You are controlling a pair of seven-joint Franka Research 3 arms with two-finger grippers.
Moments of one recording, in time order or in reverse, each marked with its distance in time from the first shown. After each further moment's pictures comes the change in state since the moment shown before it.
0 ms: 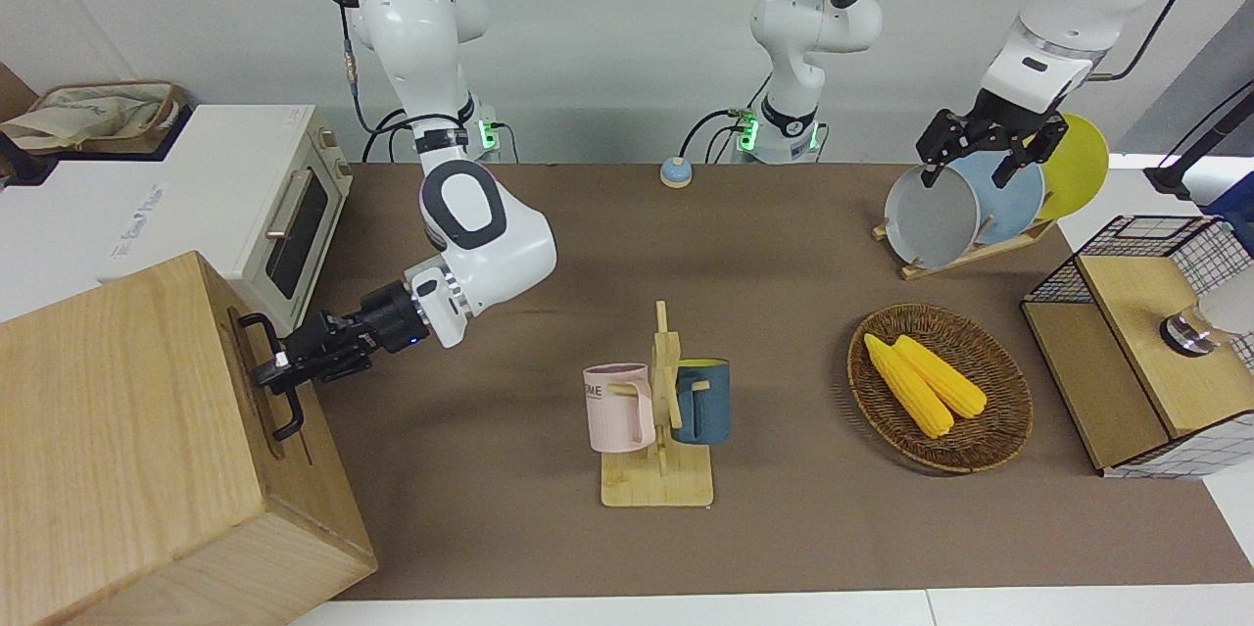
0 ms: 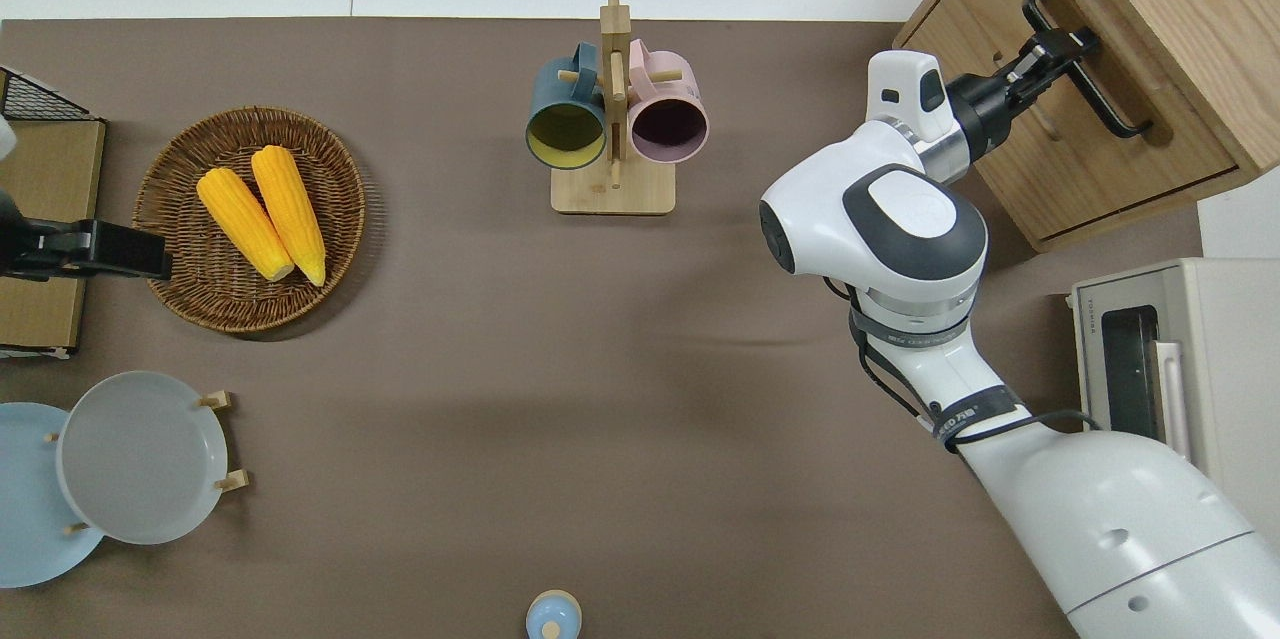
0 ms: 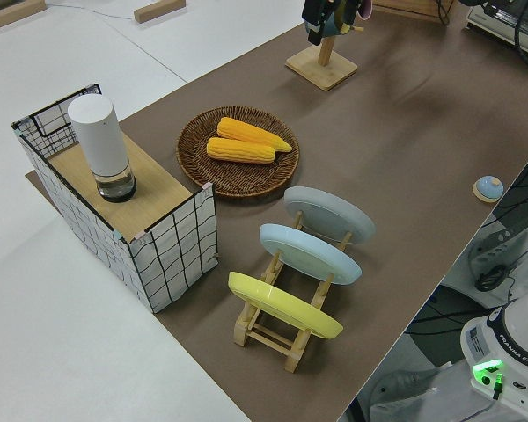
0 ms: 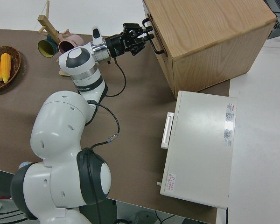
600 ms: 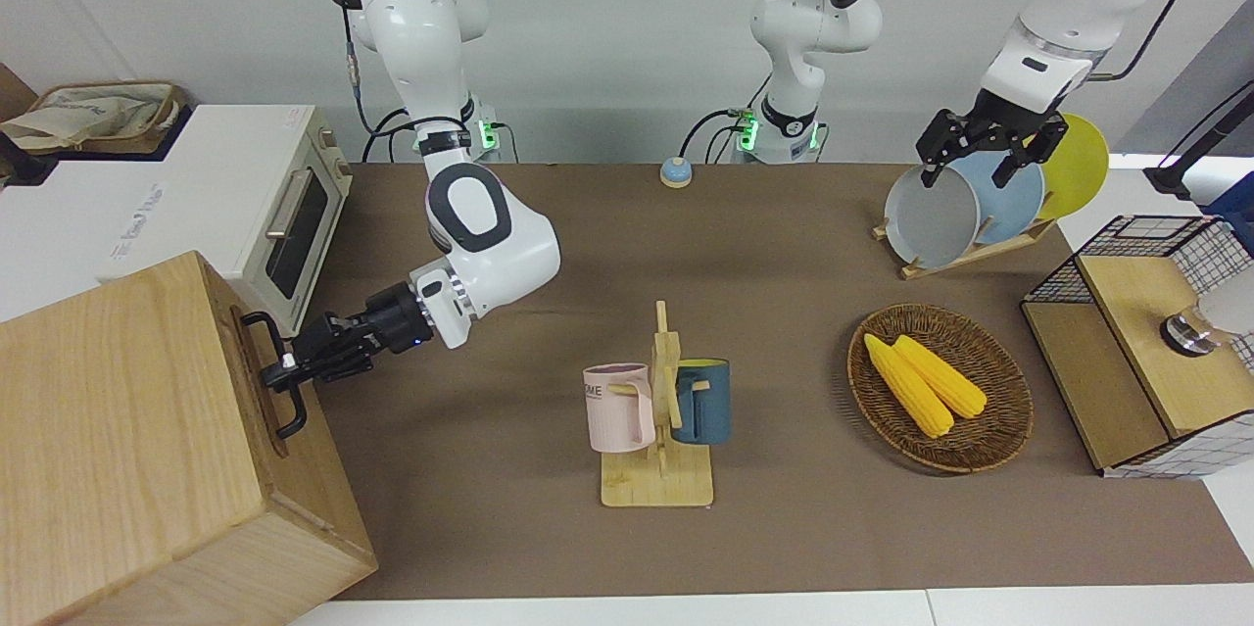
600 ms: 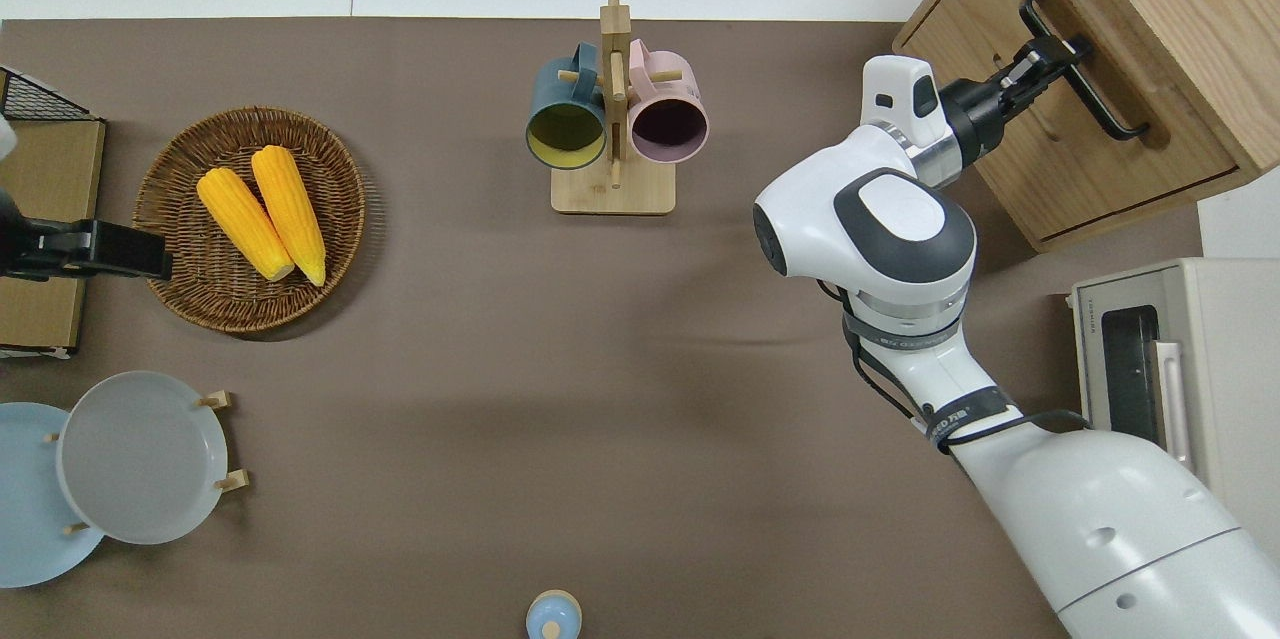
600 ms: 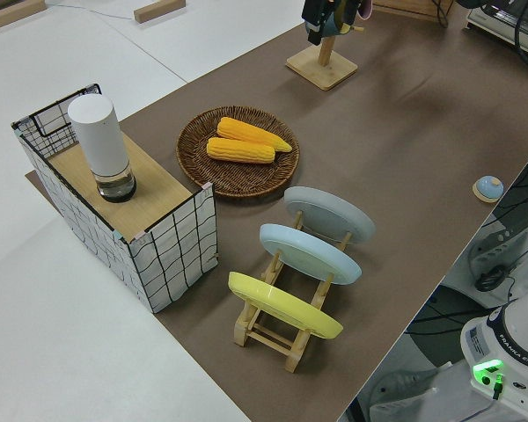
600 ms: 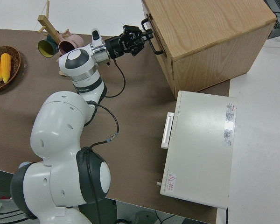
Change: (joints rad) left arm 0.000 0.000 0.000 0.000 0.000 0.000 0.000; right arm 0.013 0.007 0.004 -0.001 -0.005 -0.036 0.026
